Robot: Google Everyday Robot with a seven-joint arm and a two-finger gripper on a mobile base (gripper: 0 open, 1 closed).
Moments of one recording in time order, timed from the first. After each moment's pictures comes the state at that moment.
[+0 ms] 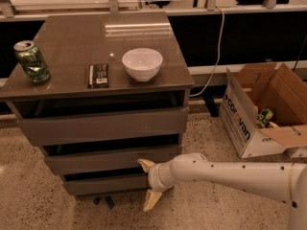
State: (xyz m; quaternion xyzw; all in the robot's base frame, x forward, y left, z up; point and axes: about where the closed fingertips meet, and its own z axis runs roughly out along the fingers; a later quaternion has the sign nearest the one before) arm 0.502 0.035 0.436 -0.74 0.58 0.15 0.32
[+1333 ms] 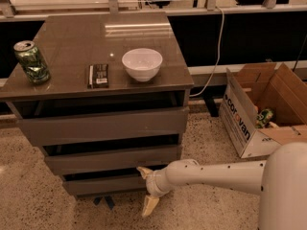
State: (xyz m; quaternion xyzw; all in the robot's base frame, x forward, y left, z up) arm 0.503 0.043 0.373 -0.73 0.60 0.16 0.29
